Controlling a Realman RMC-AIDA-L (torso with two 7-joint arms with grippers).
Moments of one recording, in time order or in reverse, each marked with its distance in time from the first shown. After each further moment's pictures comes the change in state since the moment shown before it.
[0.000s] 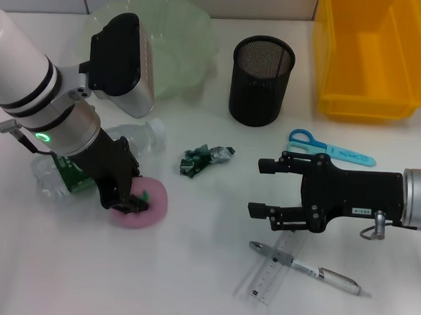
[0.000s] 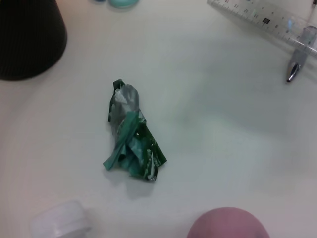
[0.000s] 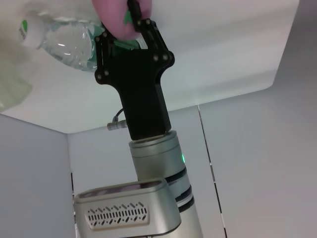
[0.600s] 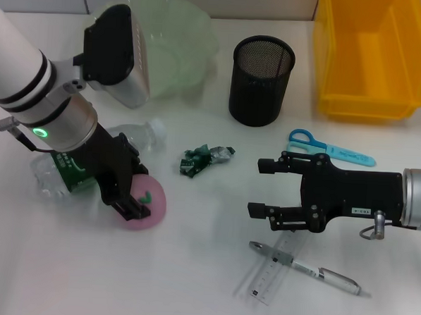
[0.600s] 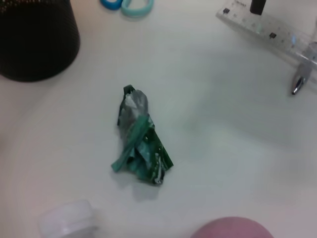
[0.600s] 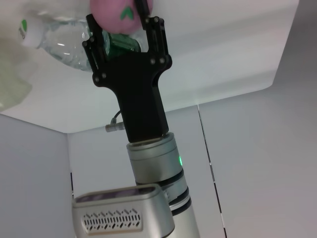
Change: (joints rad) left arm -0.017 0.000 -0.058 -0.033 -0.003 0.007 0.011; right arm 0.001 0.000 0.000 0.001 0.000 0.000 0.000
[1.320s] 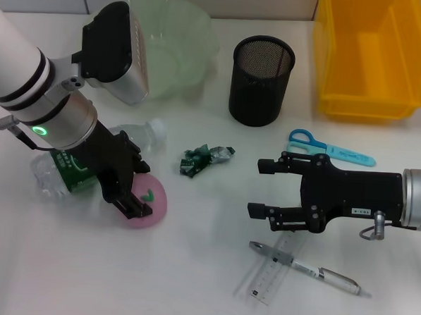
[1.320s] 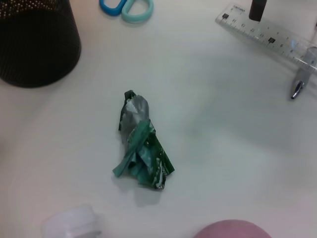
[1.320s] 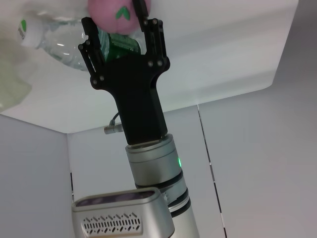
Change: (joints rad) left arm -0.001 0.000 -0.020 -0.002 -0.008 0.001 0.014; right arm 0.000 0.000 0.000 0.002 0.000 0.000 0.000
